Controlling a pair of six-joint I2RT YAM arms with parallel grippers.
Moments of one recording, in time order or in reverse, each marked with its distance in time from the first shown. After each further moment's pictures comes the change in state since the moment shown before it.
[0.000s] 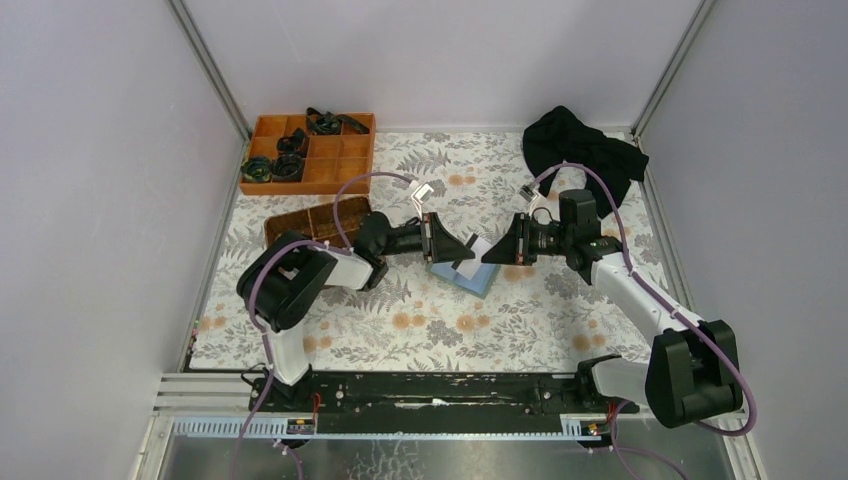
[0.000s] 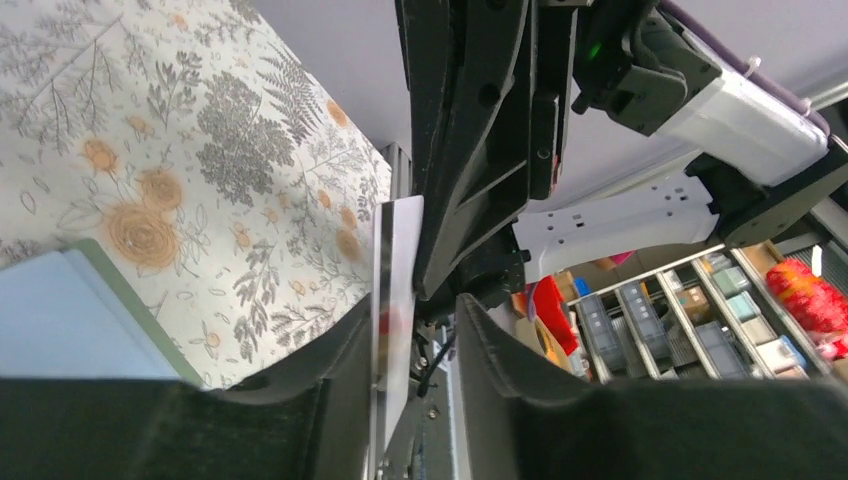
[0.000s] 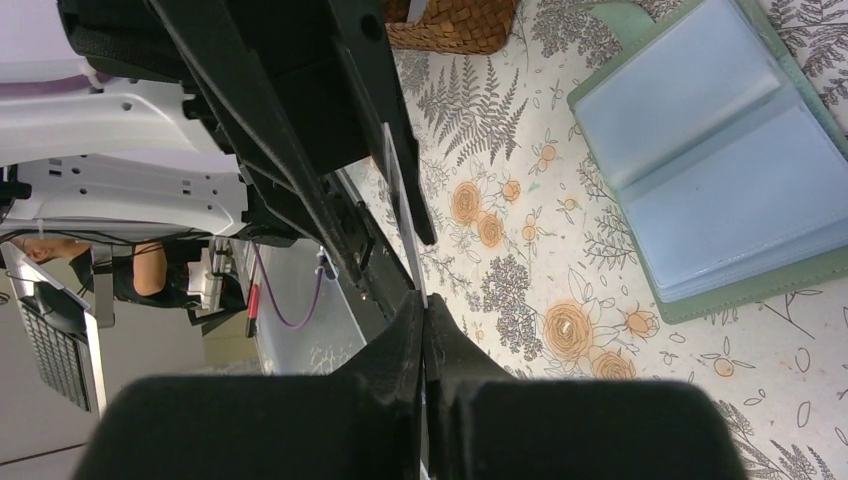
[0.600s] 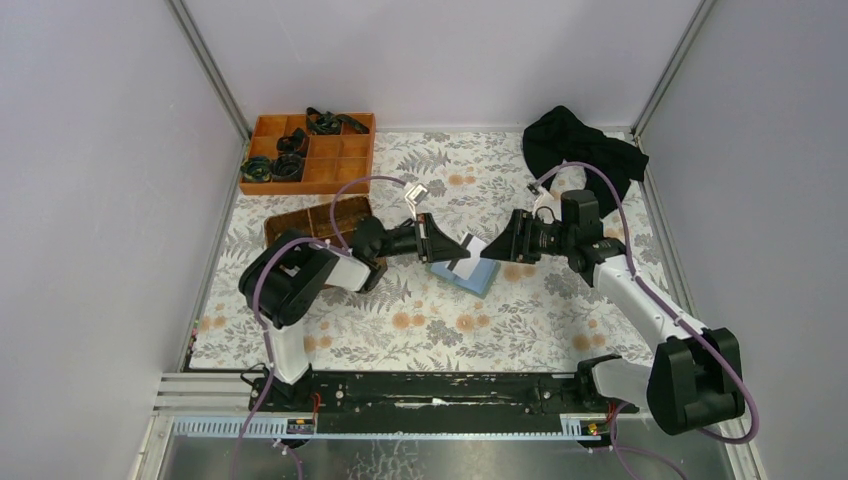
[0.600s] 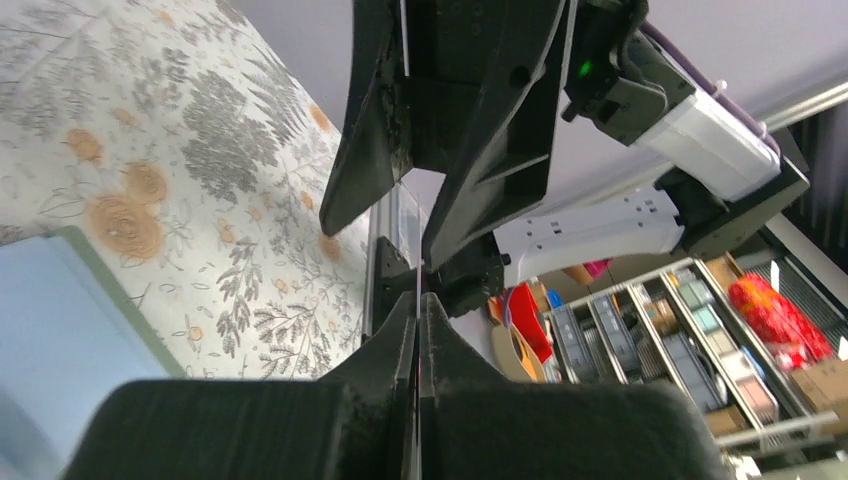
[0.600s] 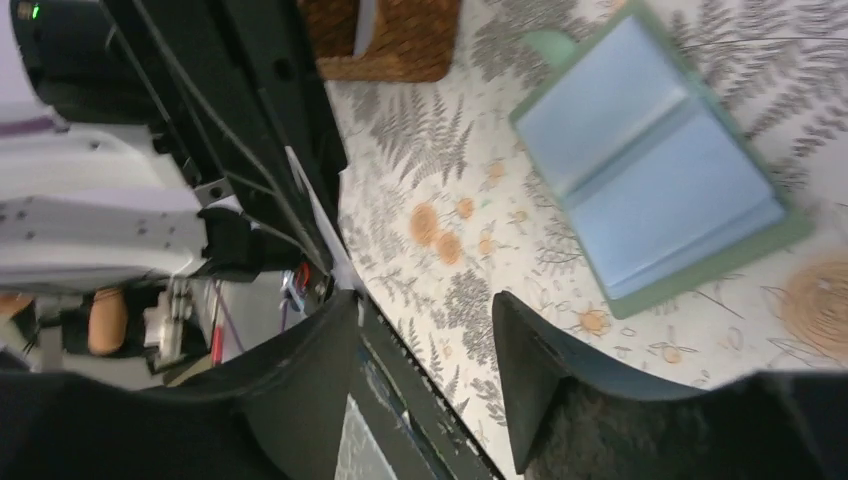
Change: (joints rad) left arm 0.017 0.051 -0.011 0.154 0.021 -0.123; right arm 0.000 -0.020 0.000 -0.016 0.069 0.002
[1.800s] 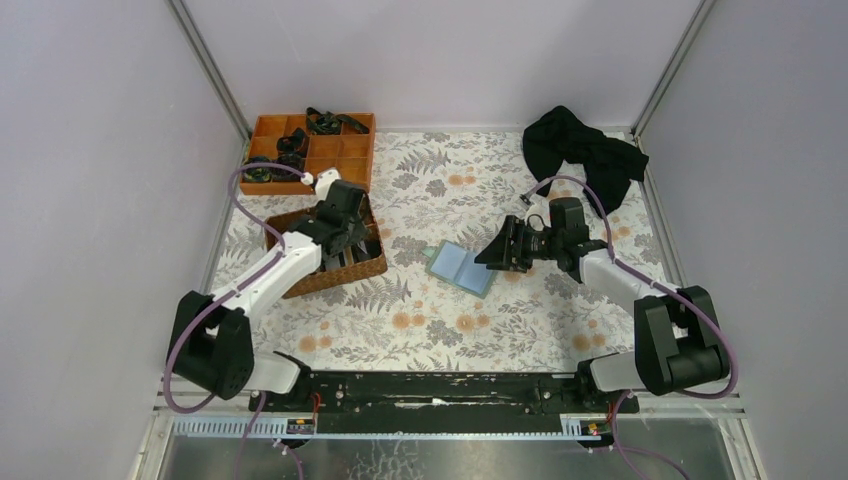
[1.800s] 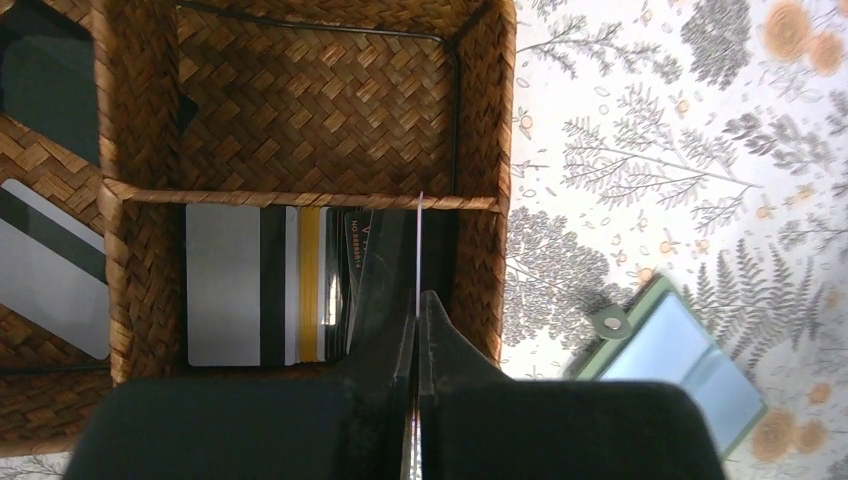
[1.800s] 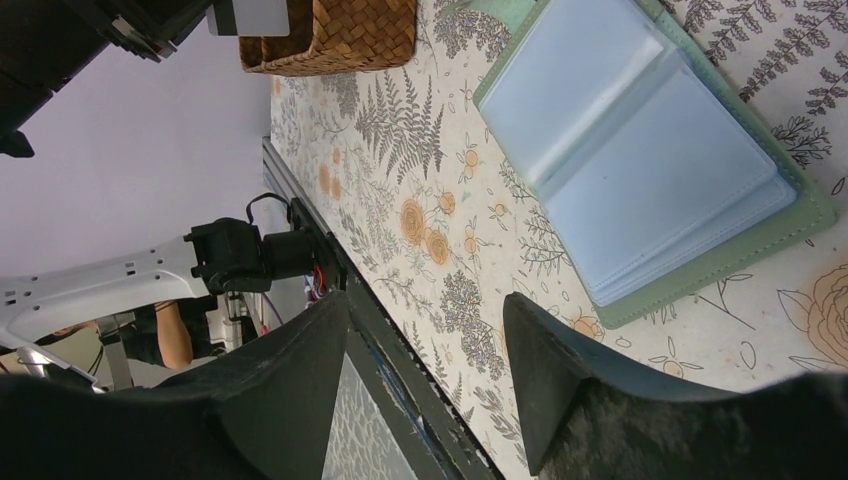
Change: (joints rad) left arm 0.158 -0.526 0.227 -1.864 -1.209 0.506; right arm -0.001 0.164 -0.069 0.159 0.017 0.100
